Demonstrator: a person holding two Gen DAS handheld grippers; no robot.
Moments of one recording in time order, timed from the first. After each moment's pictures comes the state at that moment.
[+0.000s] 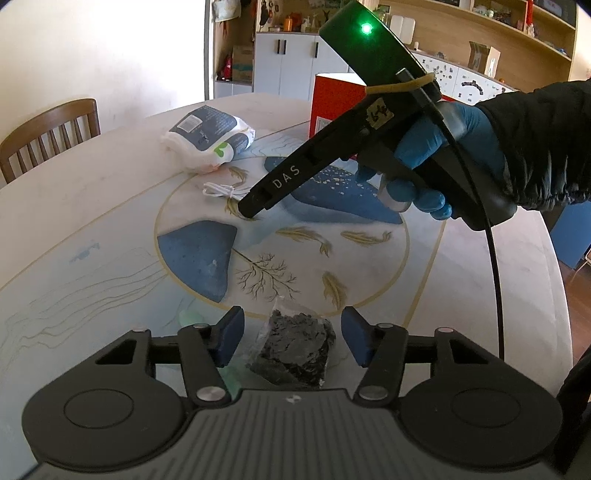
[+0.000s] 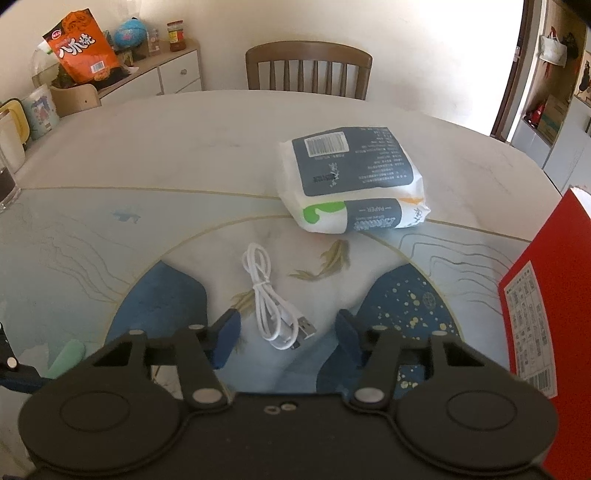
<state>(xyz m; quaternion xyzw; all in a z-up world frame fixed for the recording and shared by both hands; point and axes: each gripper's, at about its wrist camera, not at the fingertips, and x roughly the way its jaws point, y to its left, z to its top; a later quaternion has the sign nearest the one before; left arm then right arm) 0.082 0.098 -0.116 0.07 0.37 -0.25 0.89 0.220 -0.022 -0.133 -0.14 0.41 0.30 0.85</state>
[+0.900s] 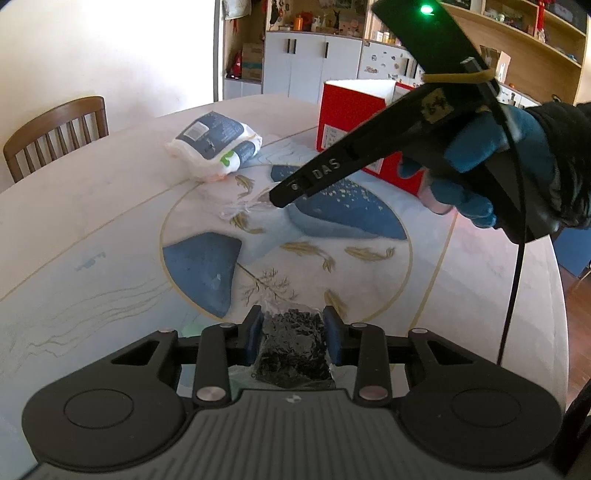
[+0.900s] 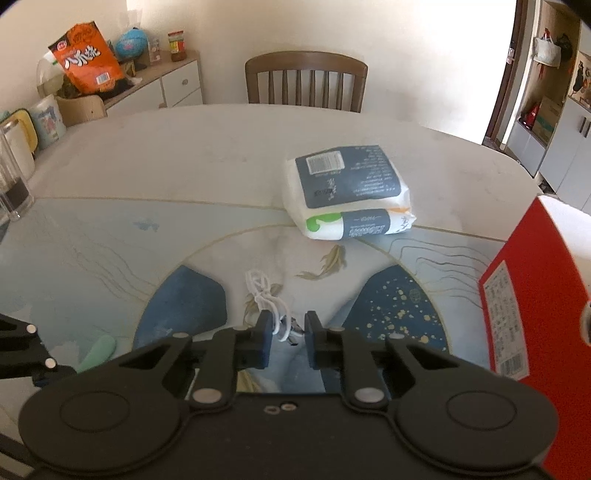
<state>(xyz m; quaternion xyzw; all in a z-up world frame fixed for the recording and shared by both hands) 0.089 0.094 -0.102 0.06 0.37 -0.23 0.90 0.196 -0.036 -0.101 -0.13 0.40 0.30 0.85</state>
